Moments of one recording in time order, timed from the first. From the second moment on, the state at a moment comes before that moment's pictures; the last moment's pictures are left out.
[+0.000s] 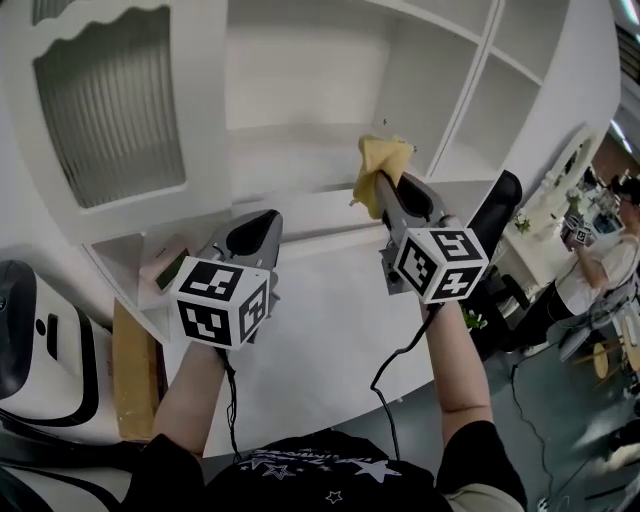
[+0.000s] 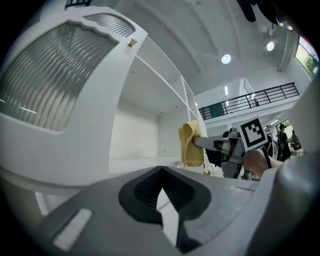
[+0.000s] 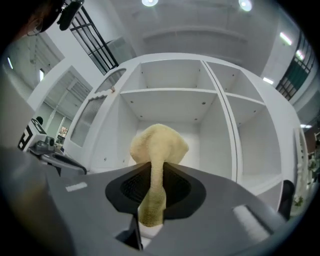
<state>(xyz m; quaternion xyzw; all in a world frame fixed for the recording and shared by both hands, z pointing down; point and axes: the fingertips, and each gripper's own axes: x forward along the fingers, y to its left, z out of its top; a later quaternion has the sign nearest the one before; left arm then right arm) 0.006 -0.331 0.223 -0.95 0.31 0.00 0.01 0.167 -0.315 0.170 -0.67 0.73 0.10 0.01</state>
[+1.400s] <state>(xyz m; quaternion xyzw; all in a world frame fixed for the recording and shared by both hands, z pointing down) 0.061 -0.408 0.129 -0.92 0.38 0.05 0.03 0.296 -0.548 -0.005 -0.78 0.62 0.12 0.05</state>
